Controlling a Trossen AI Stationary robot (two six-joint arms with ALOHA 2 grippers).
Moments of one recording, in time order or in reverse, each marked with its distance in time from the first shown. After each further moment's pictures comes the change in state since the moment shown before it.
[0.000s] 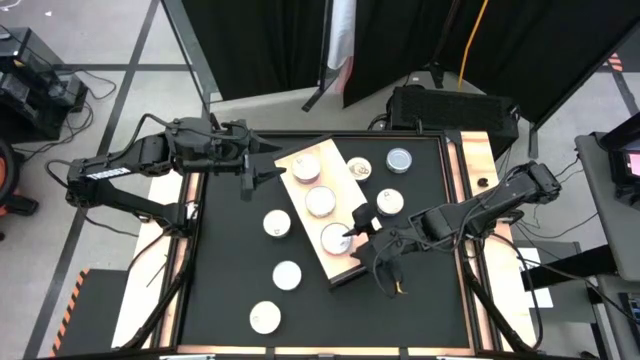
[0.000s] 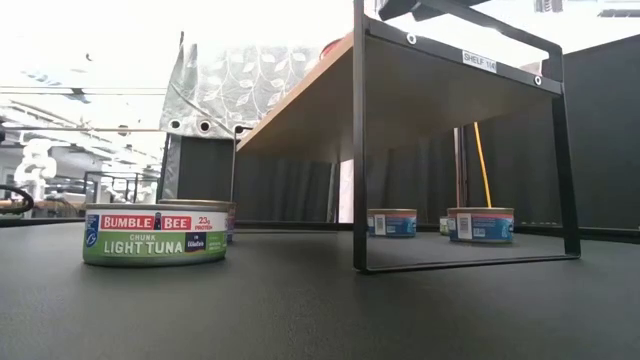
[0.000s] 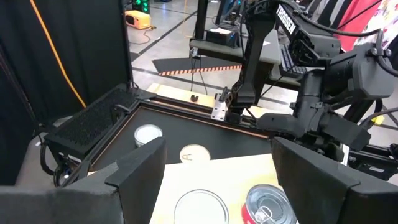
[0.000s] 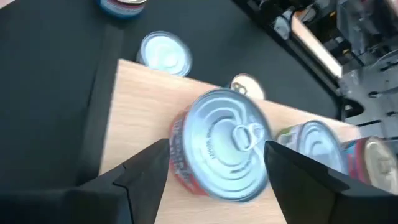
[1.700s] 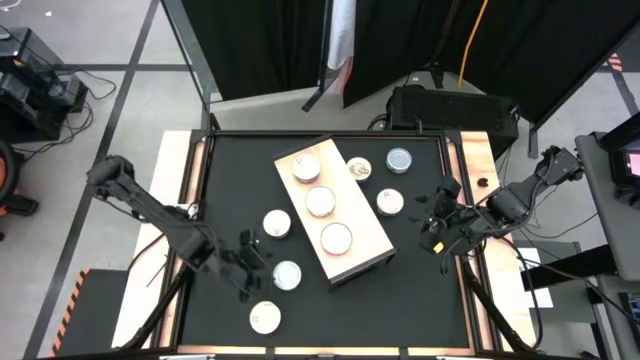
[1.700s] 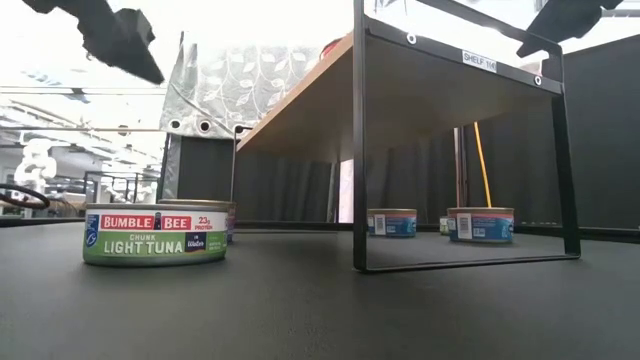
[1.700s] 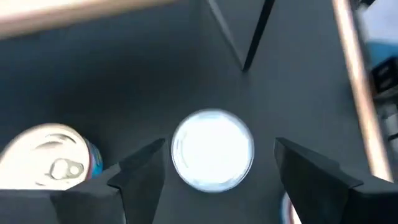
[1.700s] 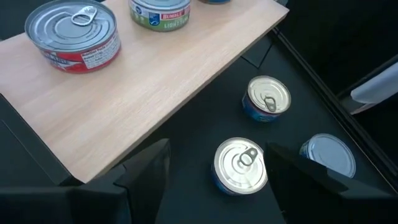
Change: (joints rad) left arm -0.730 0.207 -0.510 0.068 -0.362 -0.449; right arm 0.205 -0.503 -0.203 -0.605 0.416 1.142
